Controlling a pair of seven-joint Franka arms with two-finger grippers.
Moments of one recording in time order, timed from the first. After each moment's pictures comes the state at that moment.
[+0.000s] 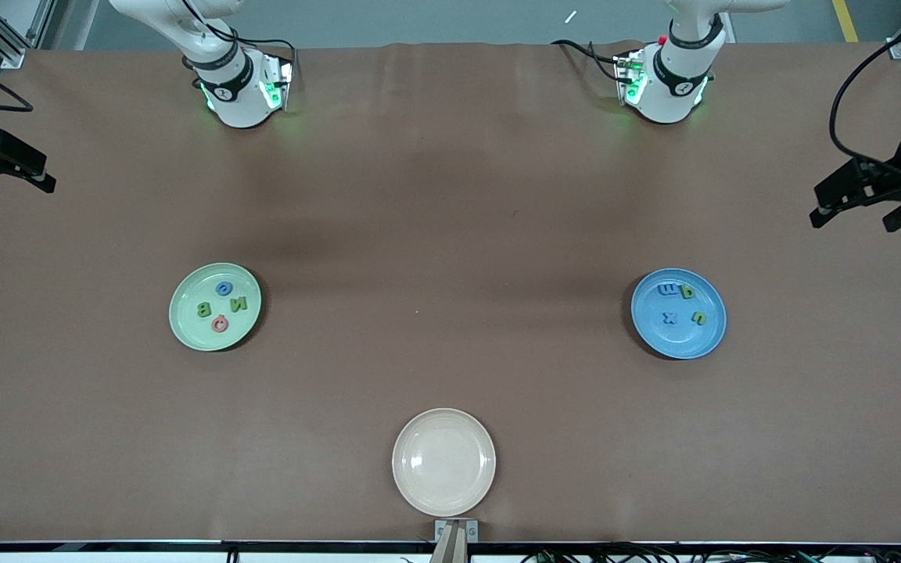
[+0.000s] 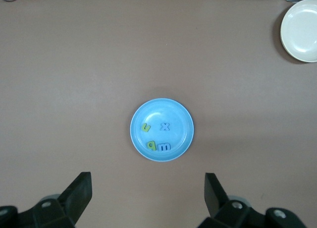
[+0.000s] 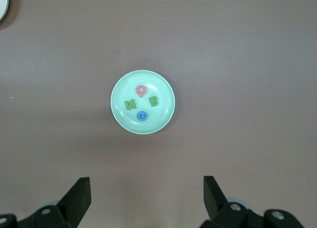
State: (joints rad) left arm -0.05 -0.03 0.02 -1.57 -0.05 1.66 0.02; right arm 0.01 -0.10 -0.09 -1.64 0.01 1.54 -0.10
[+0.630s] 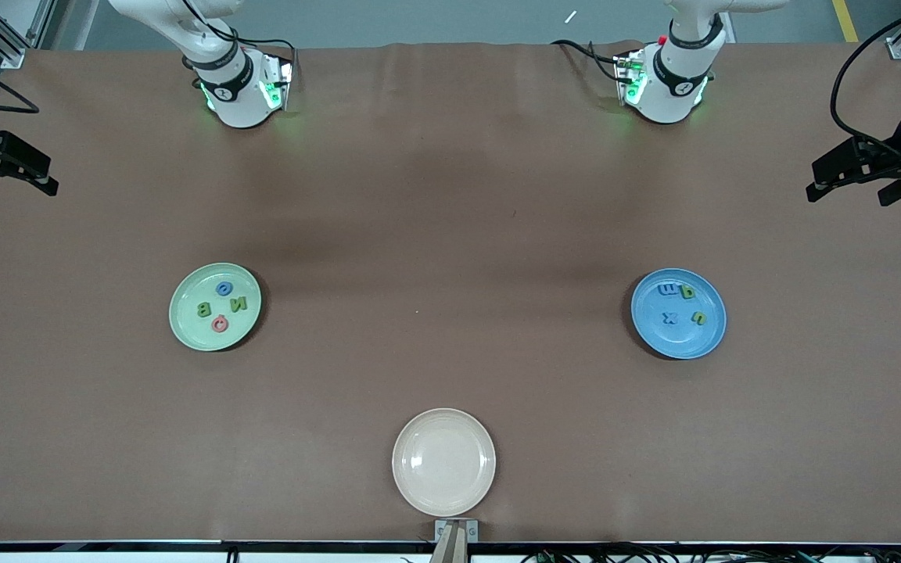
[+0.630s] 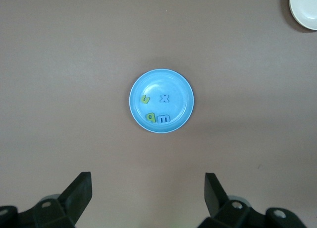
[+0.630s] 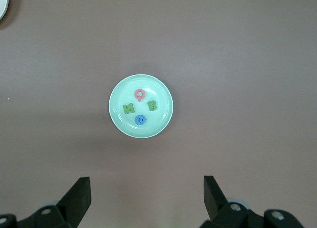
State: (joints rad) left arm -0.05 -0.02 0.02 -1.55 -0.05 1.54 0.02; right arm 0.03 -0.10 -0.08 -1.64 -0.01 1.55 -0.10
